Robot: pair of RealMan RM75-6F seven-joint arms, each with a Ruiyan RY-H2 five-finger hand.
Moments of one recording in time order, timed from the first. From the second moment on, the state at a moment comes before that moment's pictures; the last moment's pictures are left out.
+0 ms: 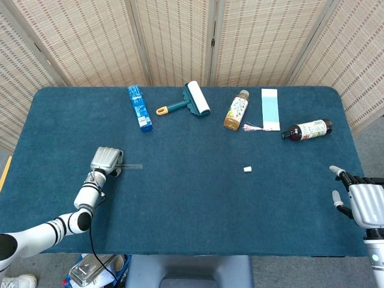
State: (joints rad) left arm -0.90 -1.60 -0.13 -1.07 0.69 0.72 0.53; right arm 0.11 -1.03 0.09 -1.68 -1.44 1.44 -0.10
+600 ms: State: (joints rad) left arm -0.83 -1.47 -0.16 -1.26 0.90 0.83 0.35; right arm 0.17 -1.01 0.11 -1.71 -1.43 1.36 -0.14
